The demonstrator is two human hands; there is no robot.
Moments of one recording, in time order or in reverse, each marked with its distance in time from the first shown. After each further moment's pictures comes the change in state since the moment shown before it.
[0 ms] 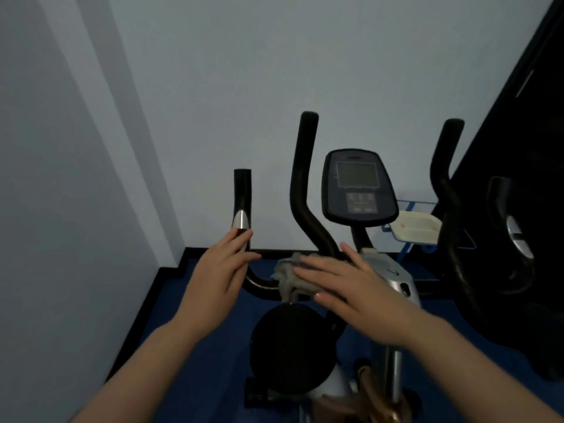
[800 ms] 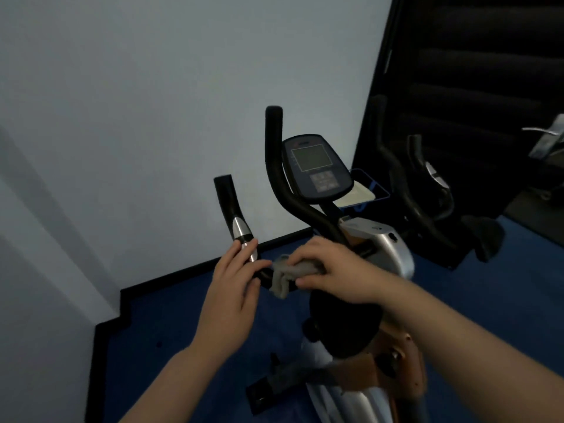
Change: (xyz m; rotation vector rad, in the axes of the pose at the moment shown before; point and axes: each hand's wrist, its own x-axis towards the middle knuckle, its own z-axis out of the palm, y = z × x) left_hand -0.001 -0.027 -0.027 -0.295 -0.239 0.150; right_hand 0.052 -0.090 0.008 0.280 0.080 0.603
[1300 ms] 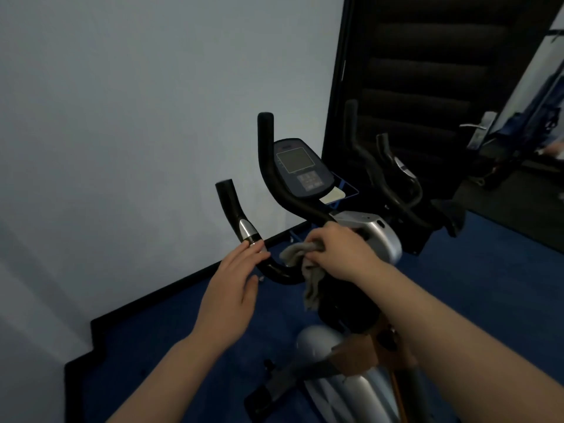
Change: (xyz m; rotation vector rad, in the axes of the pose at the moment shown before) left_hand 0.008 -0.028 -0.027 -0.092 -0.103 0.129; right_hand 0.008 -0.046 0.009 -0.237 0.231 0.479
